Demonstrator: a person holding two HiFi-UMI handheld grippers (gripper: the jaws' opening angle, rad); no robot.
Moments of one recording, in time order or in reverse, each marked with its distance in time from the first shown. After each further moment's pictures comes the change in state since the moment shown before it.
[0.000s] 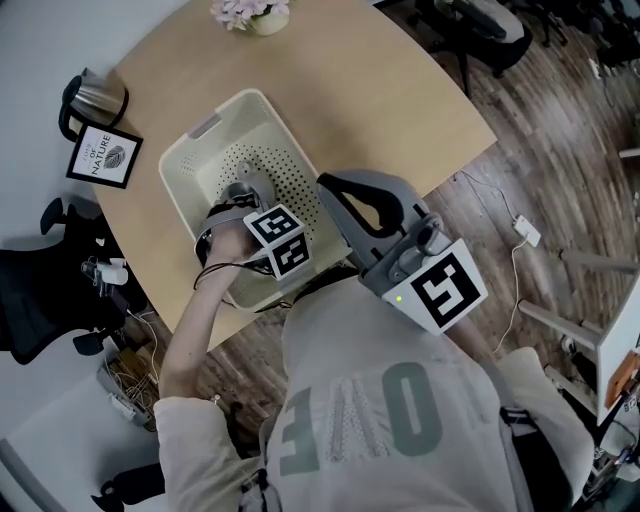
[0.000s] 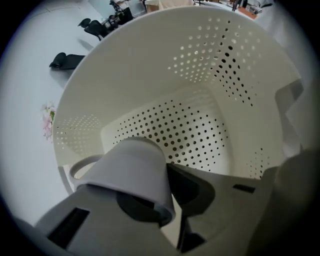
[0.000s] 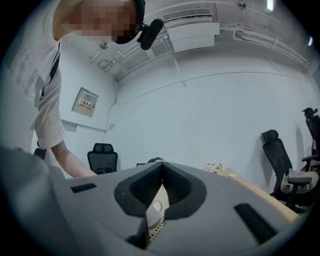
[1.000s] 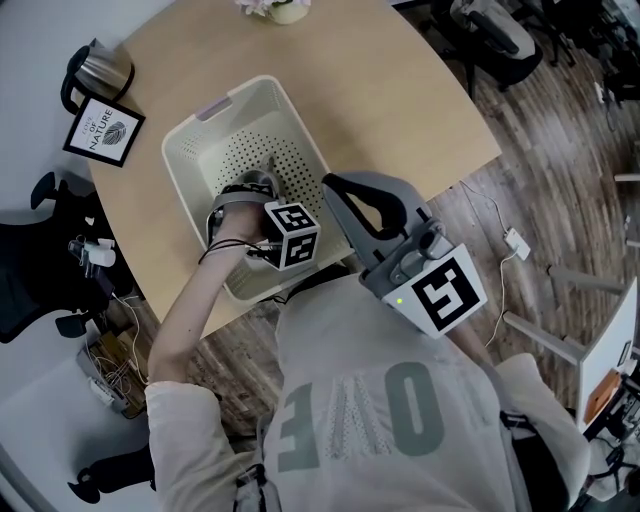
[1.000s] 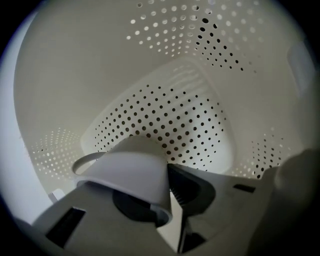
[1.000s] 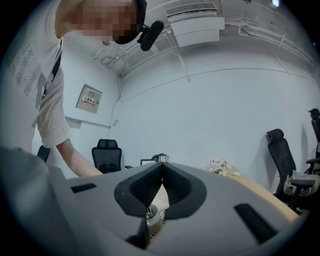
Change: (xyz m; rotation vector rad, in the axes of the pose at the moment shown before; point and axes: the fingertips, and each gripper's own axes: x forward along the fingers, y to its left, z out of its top) left arm 0.034 -0.020 -0.007 0.240 0.111 -0.073; right arm 0.014 0.014 -0.011 -0.018 0.046 0.042
